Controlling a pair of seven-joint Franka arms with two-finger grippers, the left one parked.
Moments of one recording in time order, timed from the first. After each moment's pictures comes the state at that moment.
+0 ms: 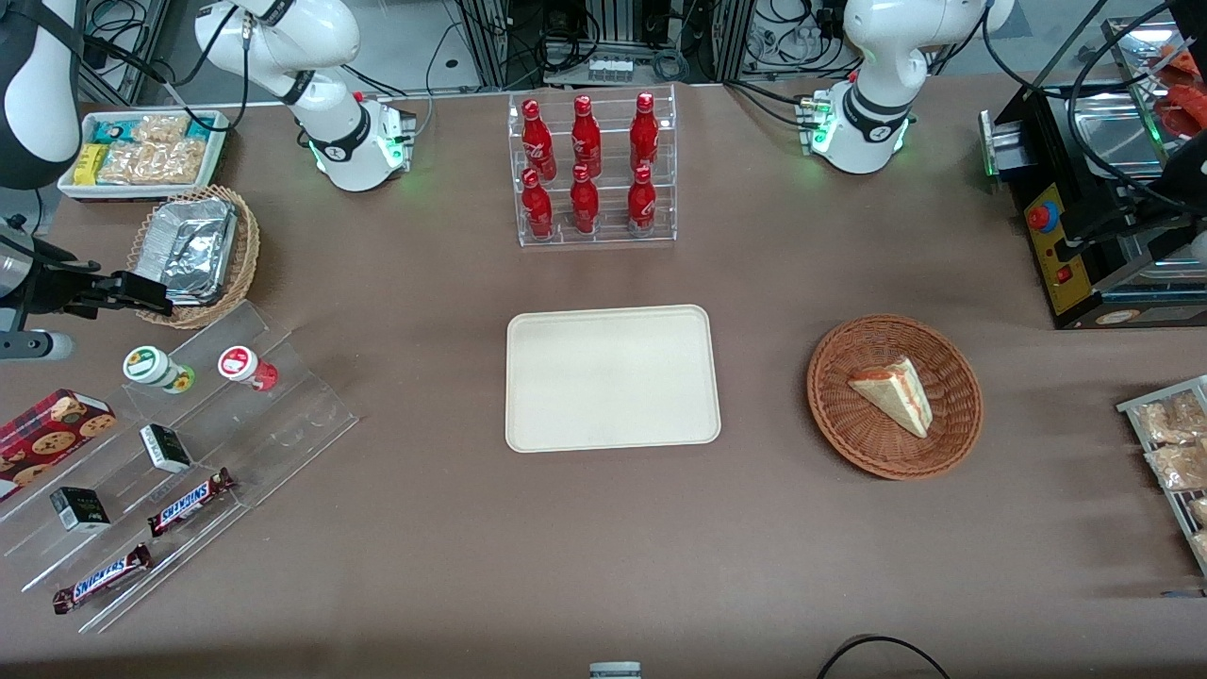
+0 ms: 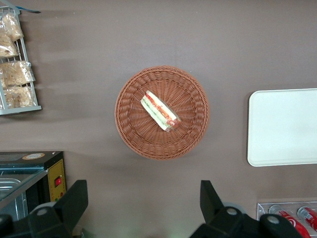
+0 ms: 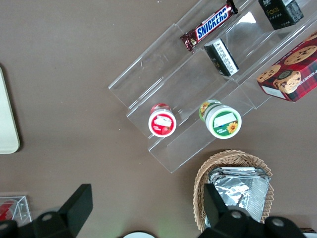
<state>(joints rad) 0.01 0.02 -0.12 -1.66 -0.04 1.55 -0.09</state>
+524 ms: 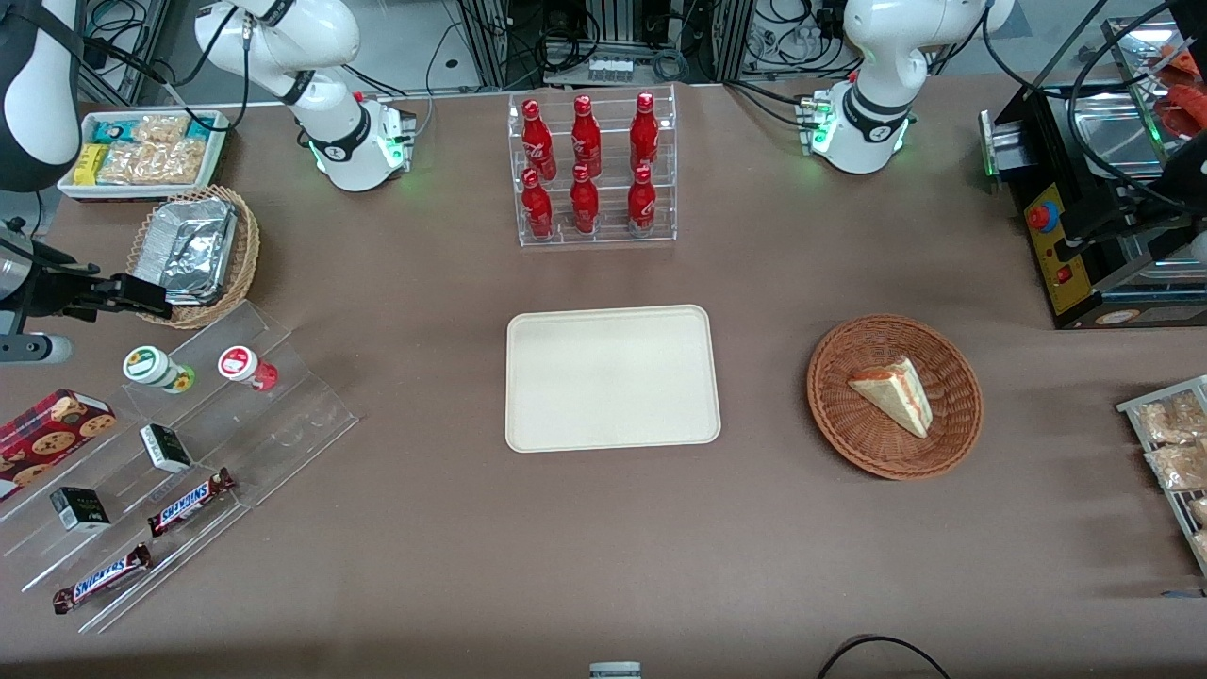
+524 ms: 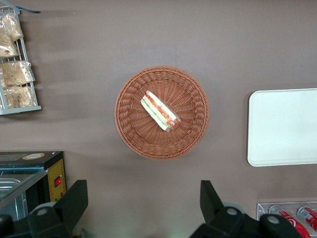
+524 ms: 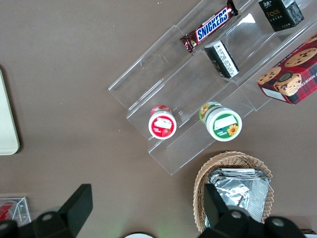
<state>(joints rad) 0.01 0.04 -0.12 -1.66 -0.04 1.56 -0.09</state>
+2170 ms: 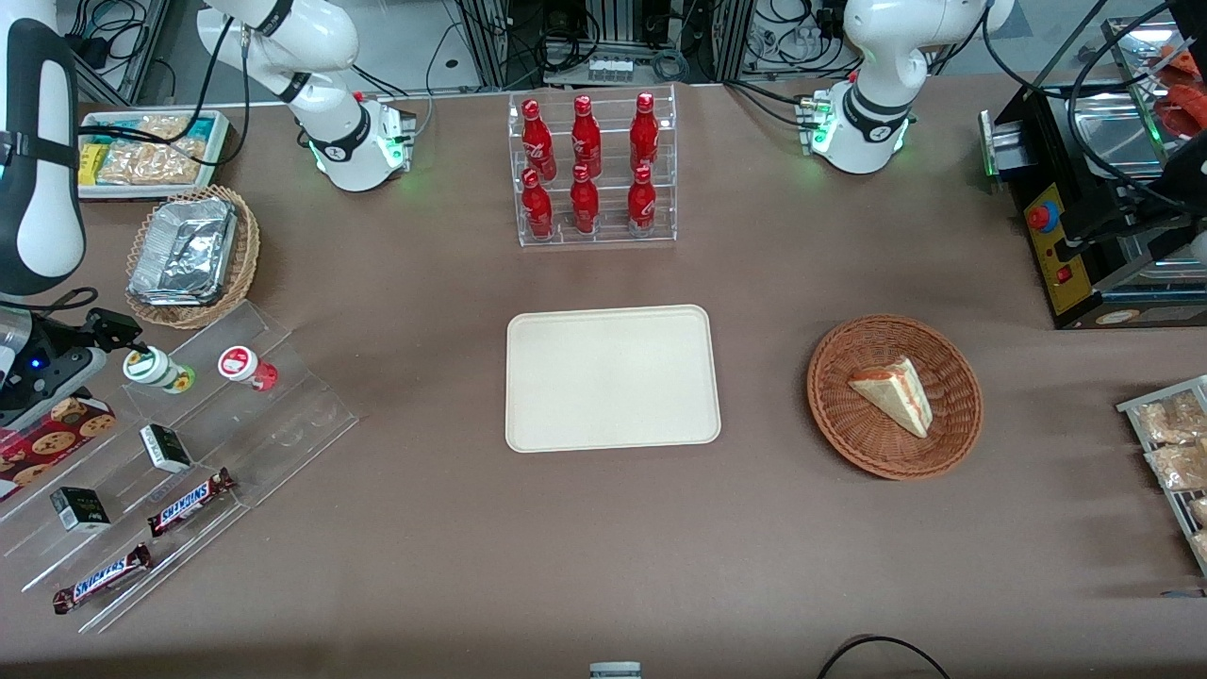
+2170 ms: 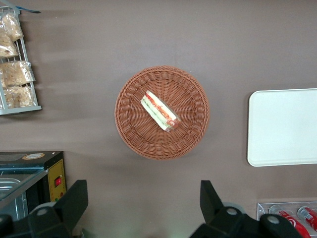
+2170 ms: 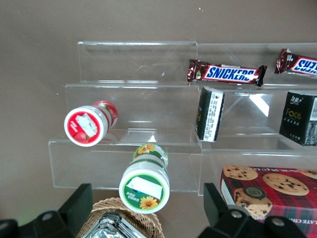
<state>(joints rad) -0.16 0.16 -0.13 -1.83 -0.04 1.91 -1.01</state>
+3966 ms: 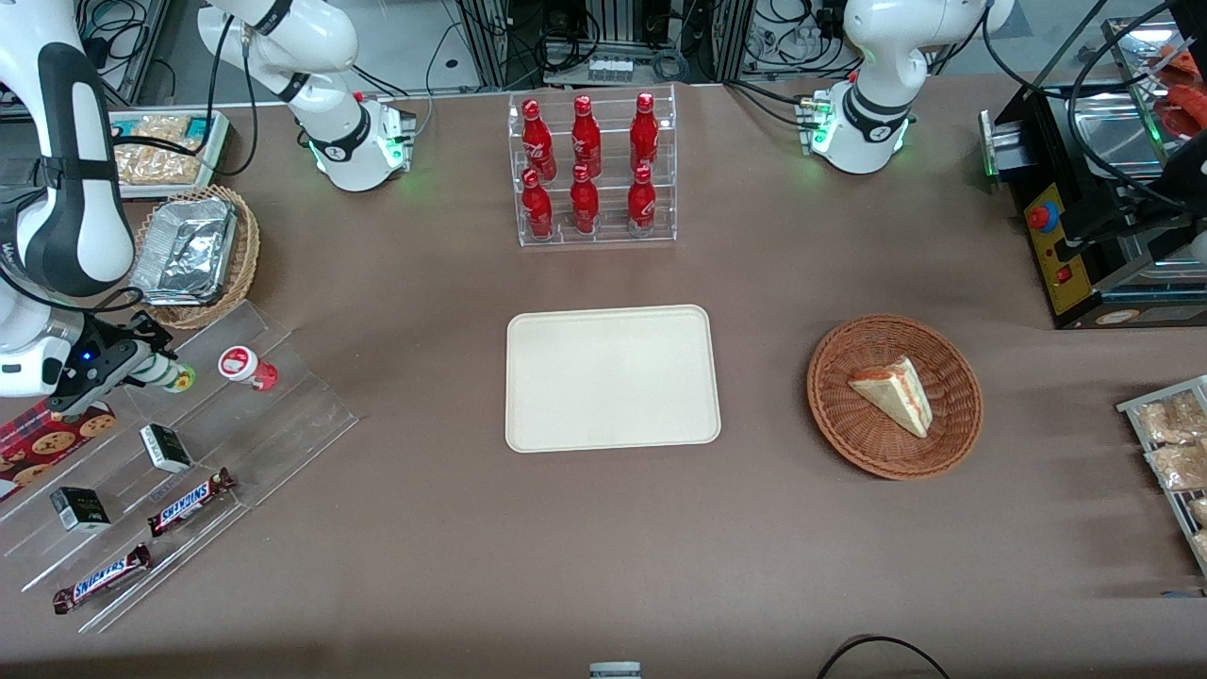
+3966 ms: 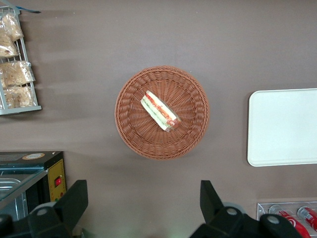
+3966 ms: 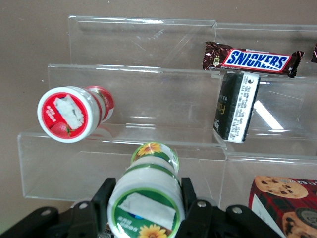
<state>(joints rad) -0.19 0.13 -0.13 -2.05 -0.03 2.13 -1.08</state>
